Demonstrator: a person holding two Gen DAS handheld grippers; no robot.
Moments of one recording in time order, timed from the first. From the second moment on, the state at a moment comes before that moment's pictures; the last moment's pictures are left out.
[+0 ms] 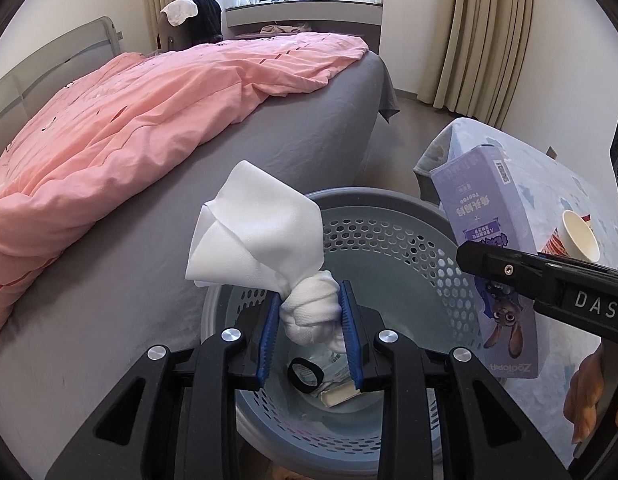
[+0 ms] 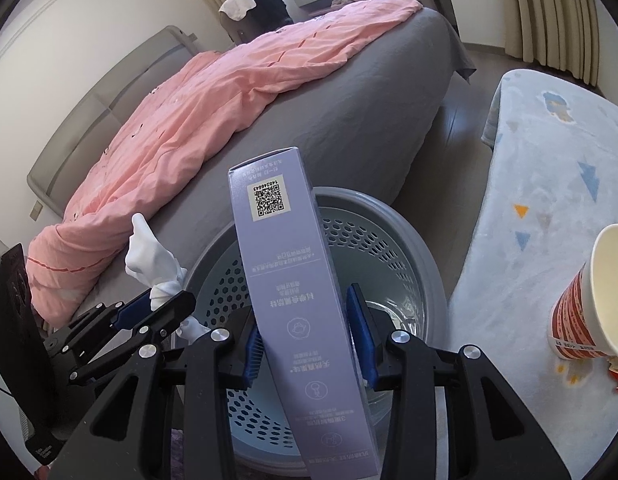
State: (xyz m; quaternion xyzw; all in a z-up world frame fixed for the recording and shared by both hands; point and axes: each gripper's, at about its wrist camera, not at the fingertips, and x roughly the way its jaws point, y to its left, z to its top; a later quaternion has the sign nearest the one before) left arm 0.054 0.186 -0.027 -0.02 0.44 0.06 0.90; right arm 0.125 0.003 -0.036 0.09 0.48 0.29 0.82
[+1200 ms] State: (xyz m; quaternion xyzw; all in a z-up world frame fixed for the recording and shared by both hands) left arm 0.049 0.195 -0.018 -0.03 0.42 0.08 0.90; right arm 0.117 -0.009 -0.021 0.08 0.46 0.28 0.84
